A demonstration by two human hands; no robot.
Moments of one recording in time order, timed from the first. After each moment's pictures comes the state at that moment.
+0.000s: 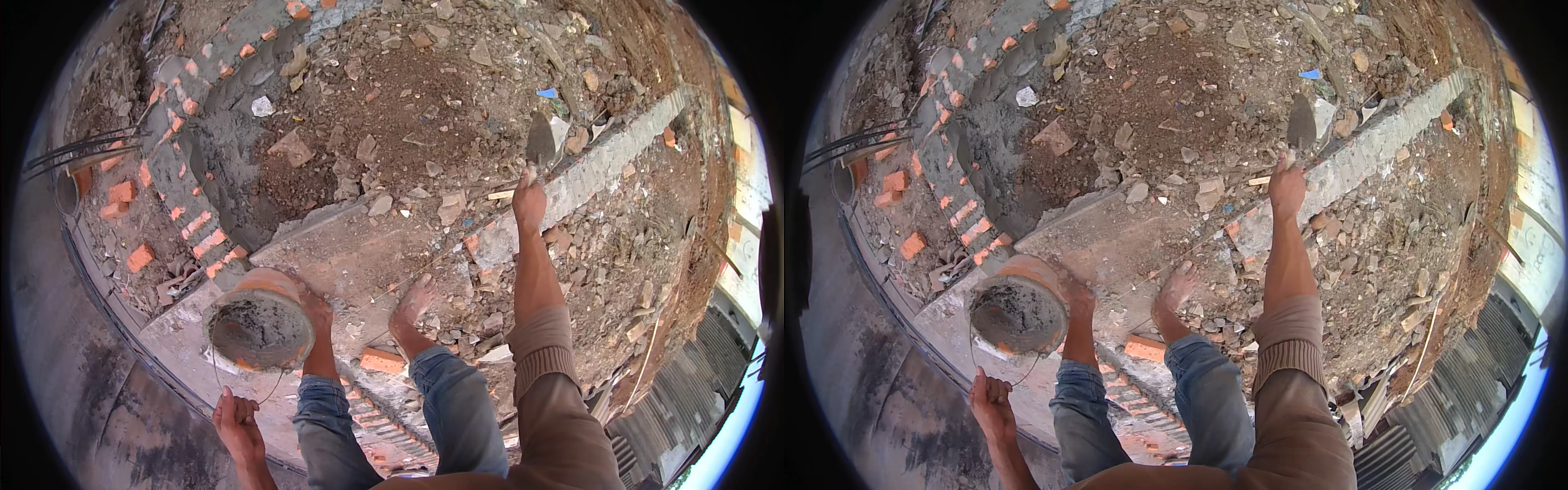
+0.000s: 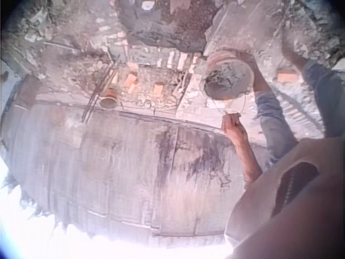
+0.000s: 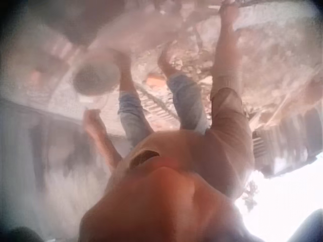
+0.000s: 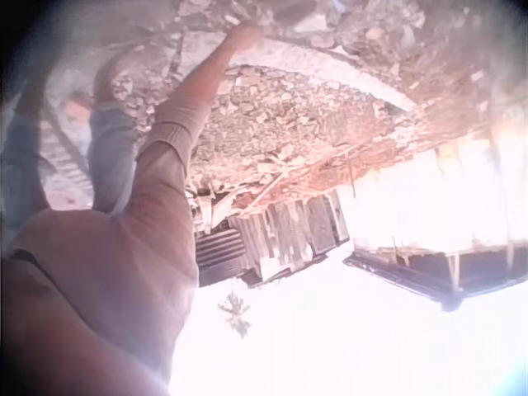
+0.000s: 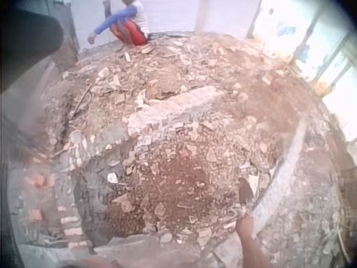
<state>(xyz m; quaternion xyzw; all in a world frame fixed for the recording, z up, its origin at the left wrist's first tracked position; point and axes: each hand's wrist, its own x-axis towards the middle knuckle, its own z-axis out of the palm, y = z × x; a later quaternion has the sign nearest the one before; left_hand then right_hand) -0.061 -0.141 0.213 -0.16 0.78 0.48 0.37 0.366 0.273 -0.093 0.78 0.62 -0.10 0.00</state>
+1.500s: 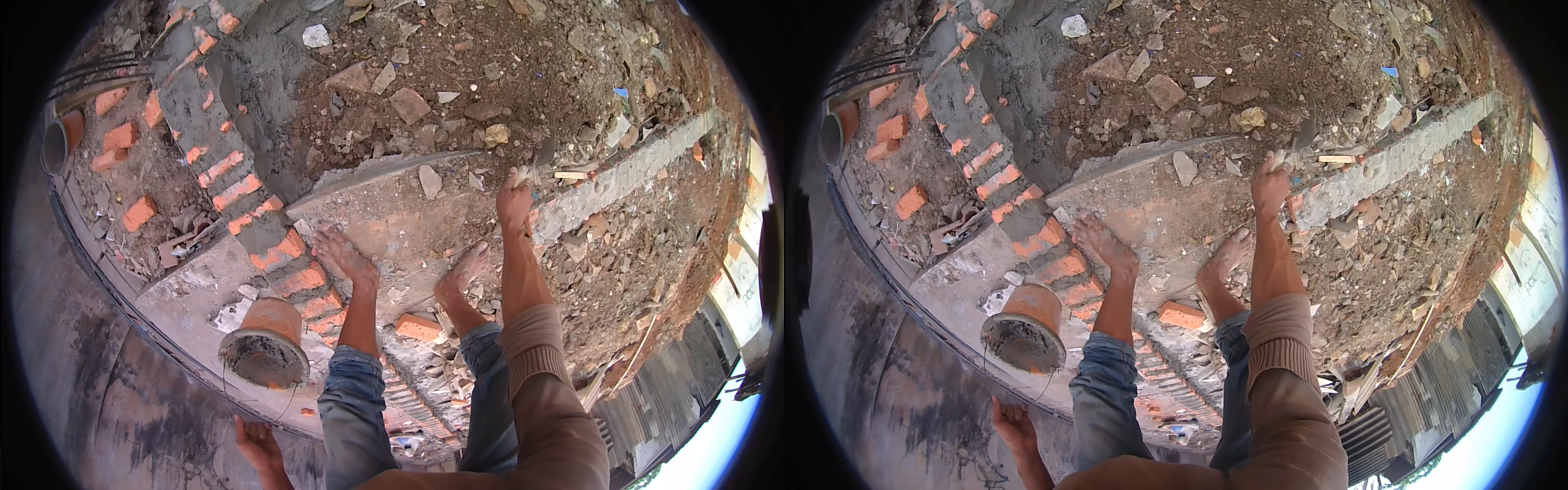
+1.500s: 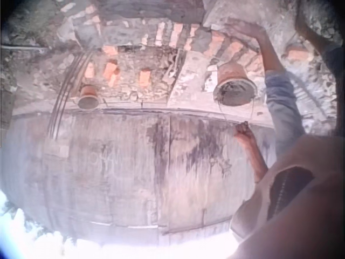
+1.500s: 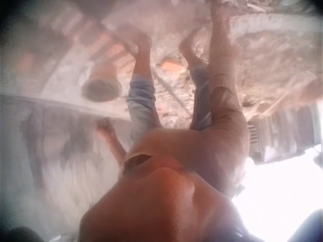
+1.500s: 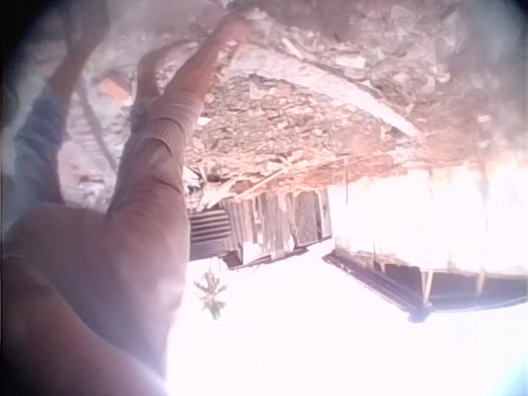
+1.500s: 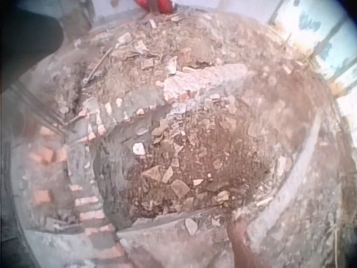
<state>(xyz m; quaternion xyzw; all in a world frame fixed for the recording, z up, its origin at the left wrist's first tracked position) -0.162 -0.339 0.204 -0.41 0.75 0.46 0.23 0.235 0.116 -0.179 0.71 0.71 -0.05 -0.02</state>
